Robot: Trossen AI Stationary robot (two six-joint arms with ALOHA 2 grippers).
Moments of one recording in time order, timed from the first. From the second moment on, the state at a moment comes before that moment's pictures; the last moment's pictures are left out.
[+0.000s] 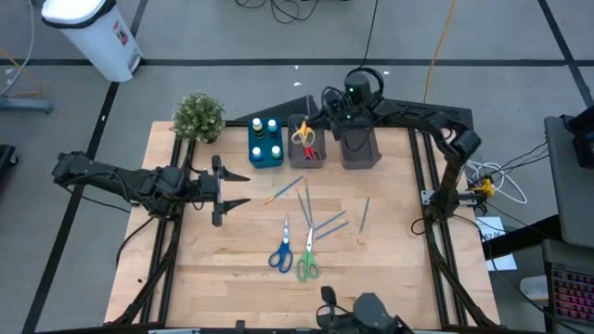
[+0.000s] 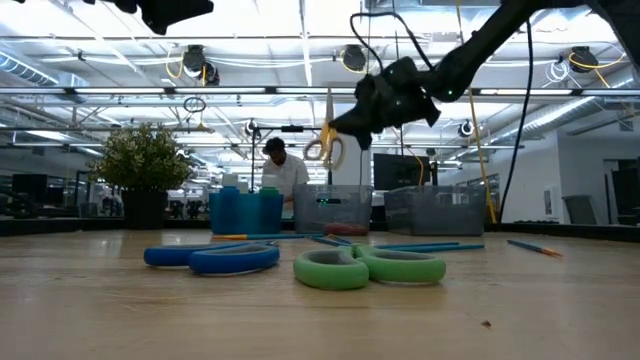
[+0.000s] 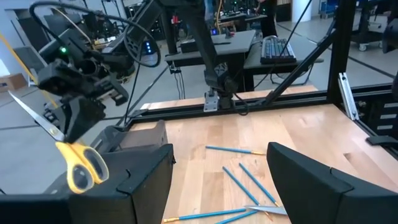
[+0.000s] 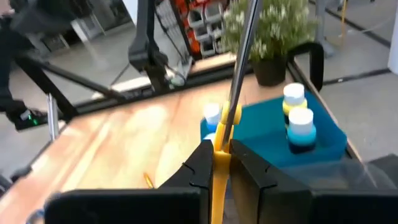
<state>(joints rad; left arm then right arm) -0.21 0.73 0.57 0.06 -0.29 0.12 -0.79 1.83 1.25 0.22 -0.94 -0.03</state>
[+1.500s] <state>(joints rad) -0.21 0.73 0.57 0.03 -0.29 0.13 -0.65 1.85 1.25 -0.23 -0.65 -0.52</state>
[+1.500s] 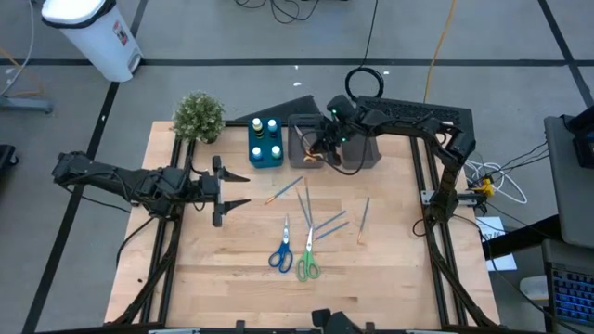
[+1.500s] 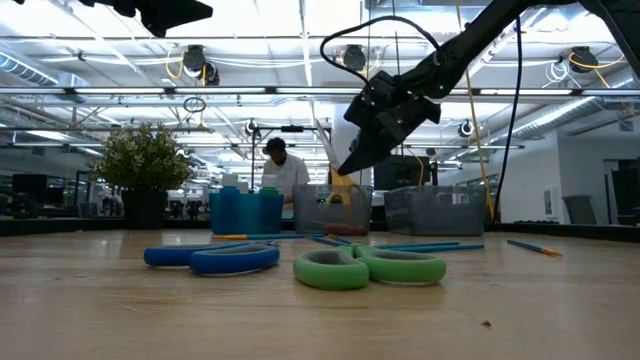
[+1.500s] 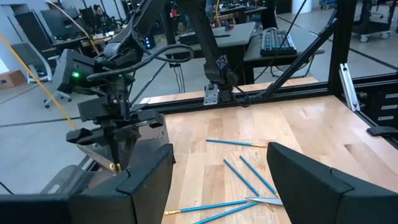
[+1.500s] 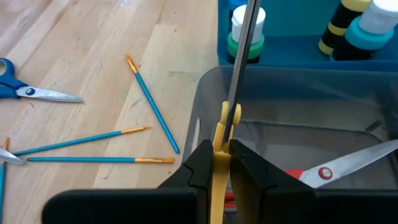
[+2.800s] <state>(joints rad) -0.21 0.73 0.57 0.02 -0.29 0.12 -0.62 1.84 1.25 -0.22 -0.55 -0.54</state>
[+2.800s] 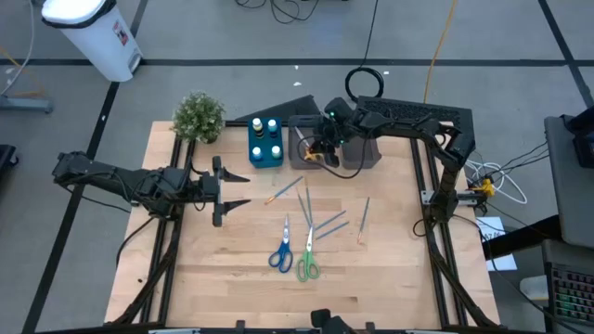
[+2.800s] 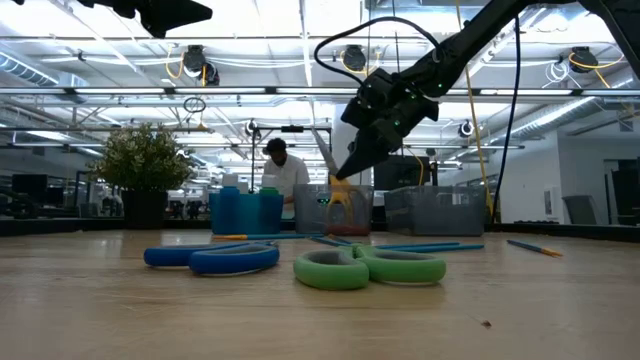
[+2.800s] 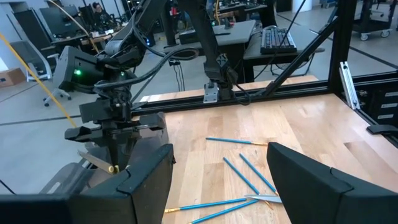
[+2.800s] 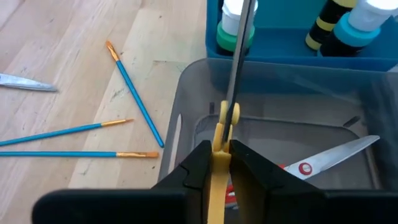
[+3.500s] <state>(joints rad) -0.21 0.73 0.57 0.03 -0.29 0.12 -0.56 1.84 1.25 -0.02 -0.19 -0.36</state>
